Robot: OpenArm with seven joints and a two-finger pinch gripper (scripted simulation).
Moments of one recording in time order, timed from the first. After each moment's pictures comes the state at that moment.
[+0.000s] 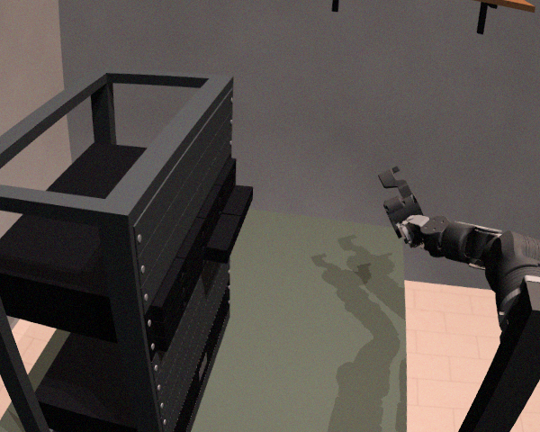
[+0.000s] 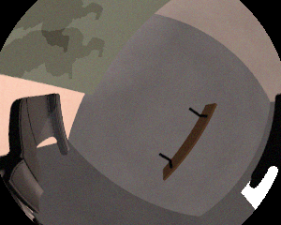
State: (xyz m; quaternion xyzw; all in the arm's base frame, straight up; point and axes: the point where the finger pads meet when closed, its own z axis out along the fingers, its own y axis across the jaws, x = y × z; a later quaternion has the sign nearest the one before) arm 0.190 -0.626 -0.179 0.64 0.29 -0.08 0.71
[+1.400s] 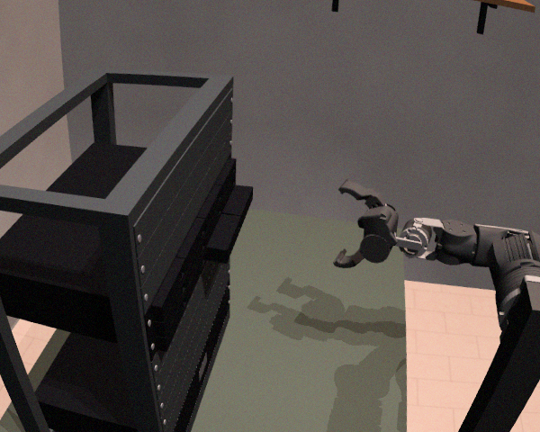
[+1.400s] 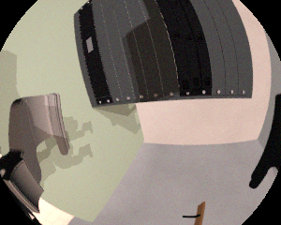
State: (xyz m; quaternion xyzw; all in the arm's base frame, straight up) arm 0.321 -0.324 -0.100 0.59 0.44 0.46 0.50
